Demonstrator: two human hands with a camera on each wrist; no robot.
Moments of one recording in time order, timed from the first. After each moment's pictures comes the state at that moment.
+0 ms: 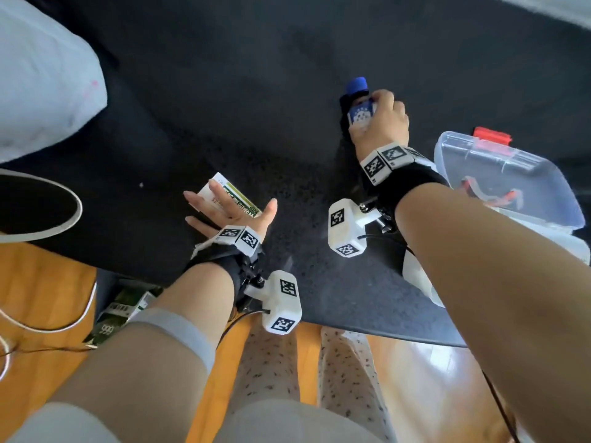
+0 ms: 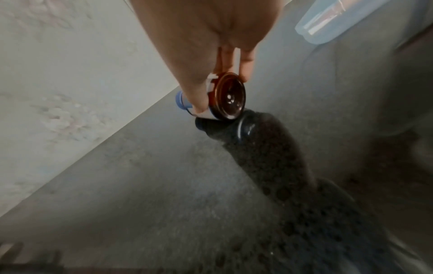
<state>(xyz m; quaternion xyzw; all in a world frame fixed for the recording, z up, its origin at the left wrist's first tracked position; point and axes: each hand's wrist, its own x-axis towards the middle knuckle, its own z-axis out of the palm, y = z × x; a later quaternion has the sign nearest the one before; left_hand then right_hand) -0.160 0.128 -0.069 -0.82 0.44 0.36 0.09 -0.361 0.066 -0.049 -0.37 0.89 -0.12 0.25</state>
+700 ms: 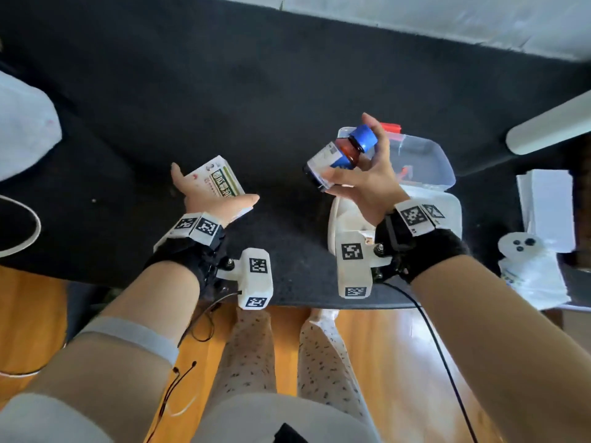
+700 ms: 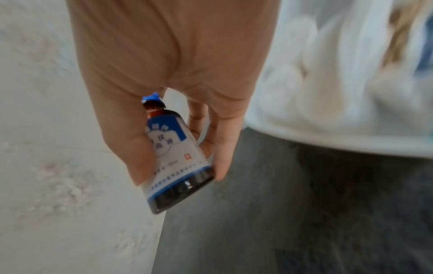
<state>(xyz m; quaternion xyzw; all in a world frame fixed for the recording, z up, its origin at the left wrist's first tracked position) -0.229 0.149 0.027 -0.77 0.40 0.48 -0.11 -0.428 0.222 0.051 -0.15 0.60 -0.54 0.57</state>
